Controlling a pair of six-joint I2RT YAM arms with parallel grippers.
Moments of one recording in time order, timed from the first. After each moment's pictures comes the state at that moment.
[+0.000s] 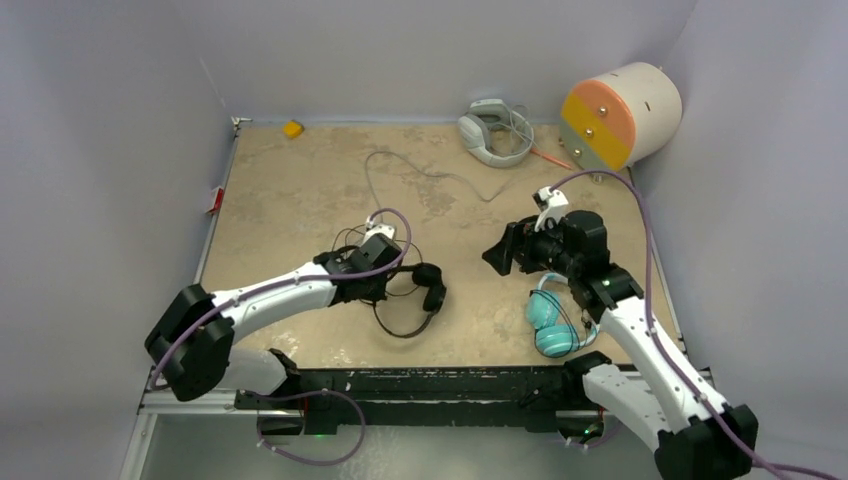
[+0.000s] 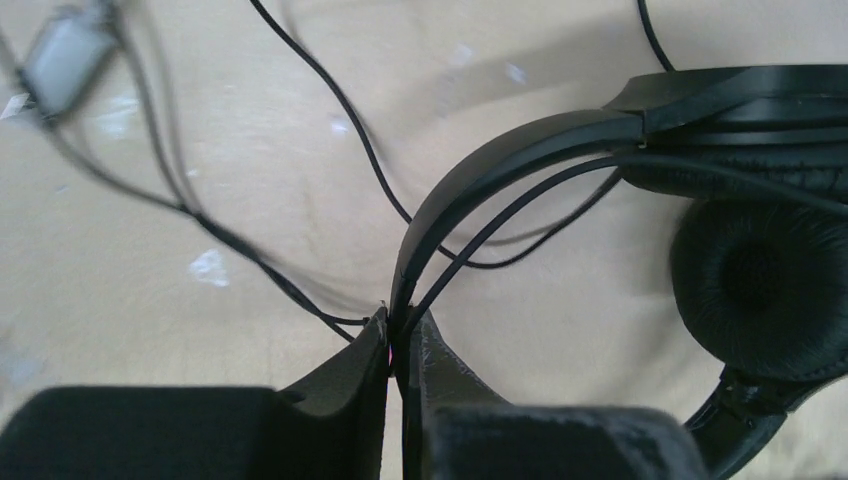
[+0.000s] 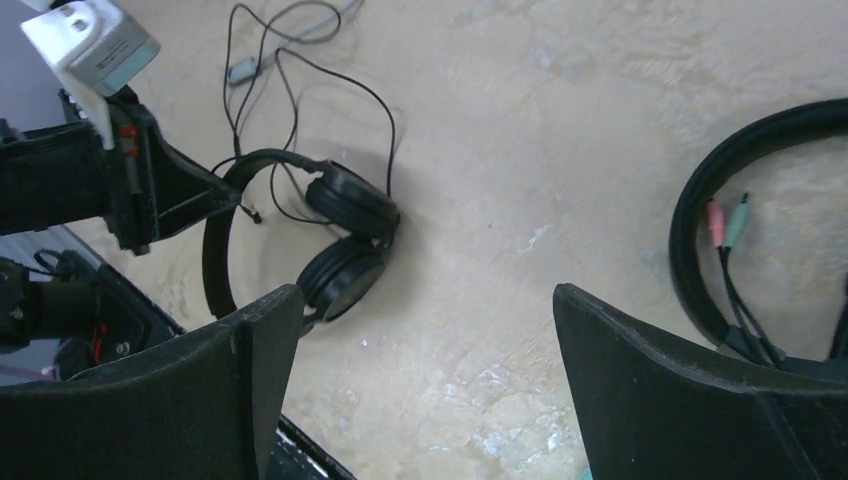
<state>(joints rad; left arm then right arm) -0.81 1.38 0.84 -0.57 -0.37 -0.61 0.32 0.81 0.68 -0.33 -0.34 0.31</state>
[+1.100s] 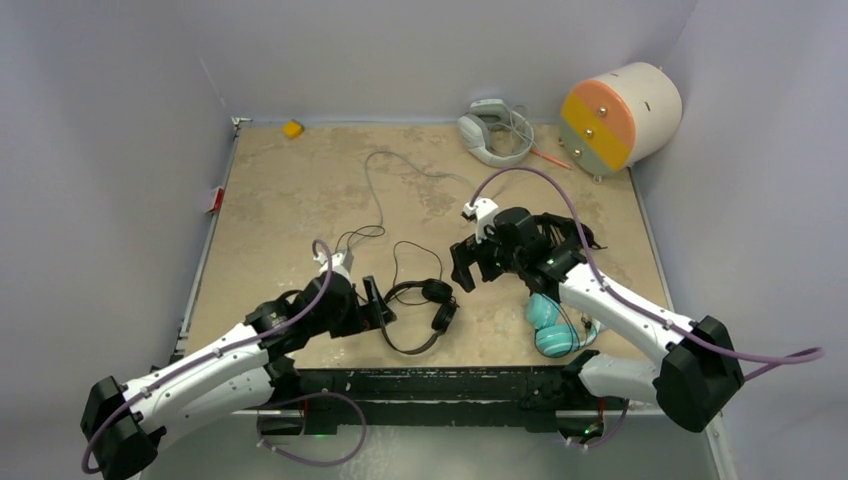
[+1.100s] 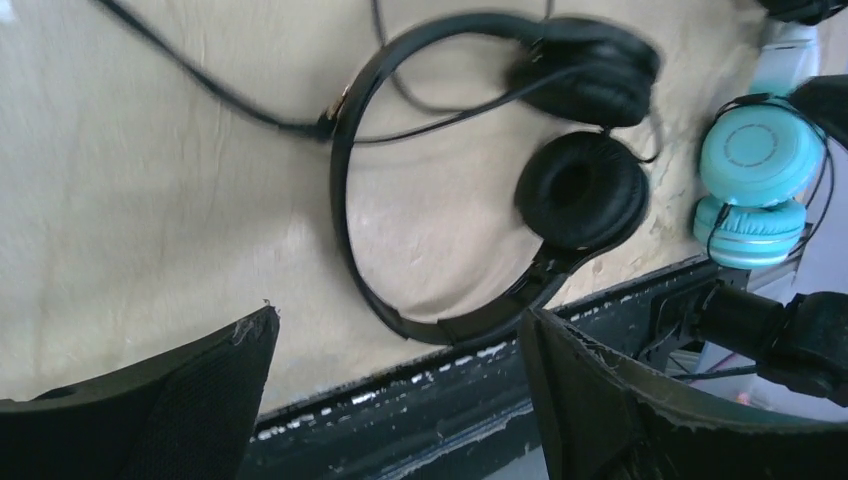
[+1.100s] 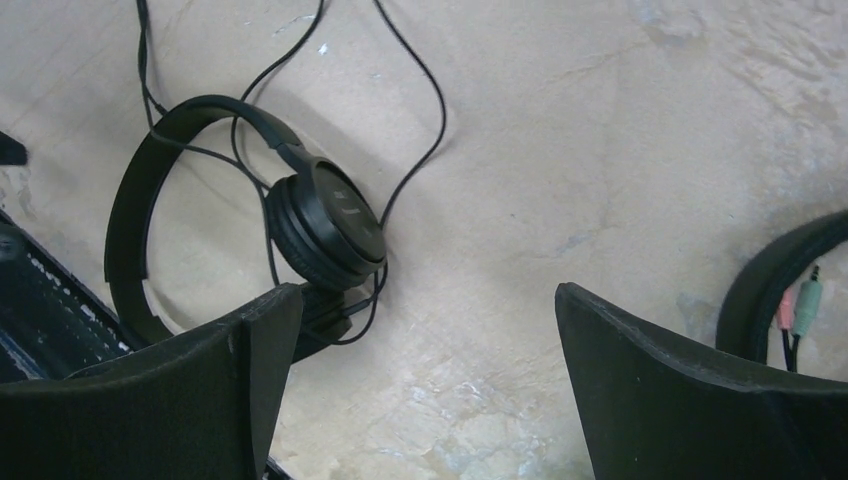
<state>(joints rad) -0.84 0.75 0.49 -0.52 -0.08 -0.97 0.64 1.18 0.79 -0.34 -0.15 0.11</state>
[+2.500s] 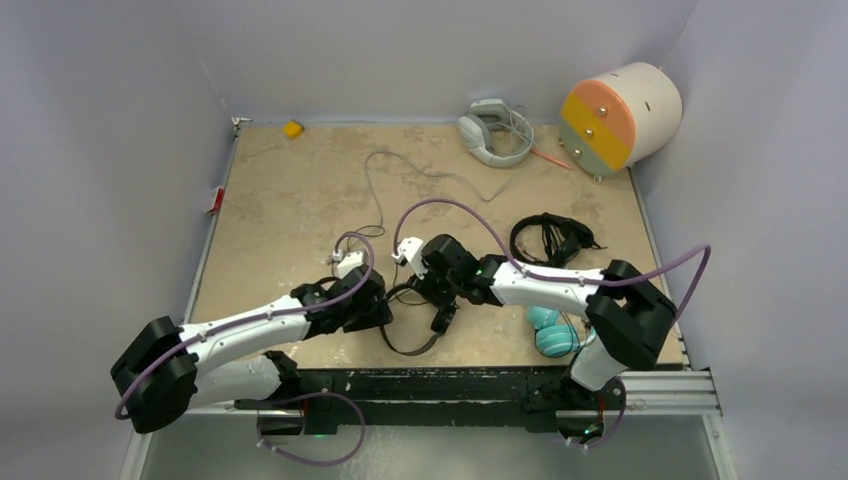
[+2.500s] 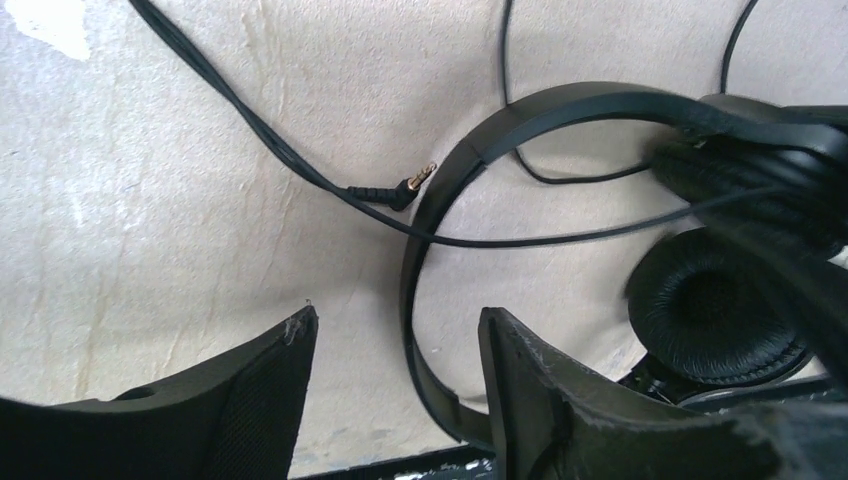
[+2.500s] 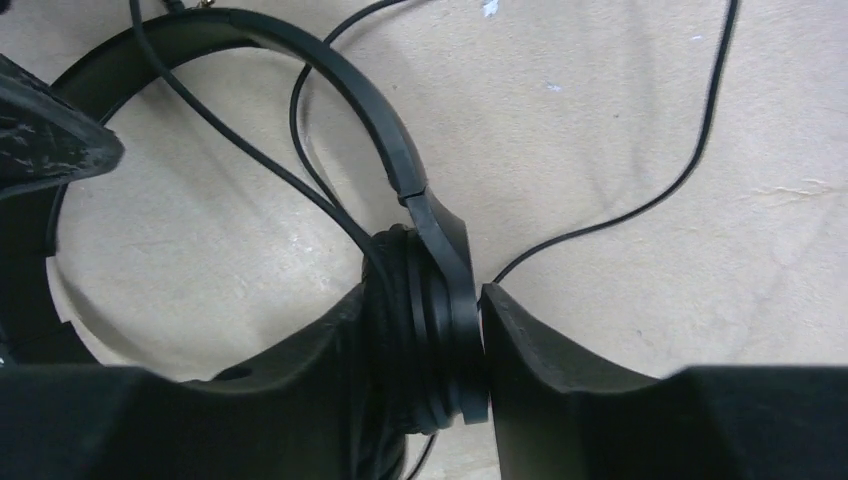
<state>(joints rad) -0.89 1.13 0.53 -0.44 -0.22 -1.04 0.96 1.59 0.91 -0.25 0.00 -0.11</state>
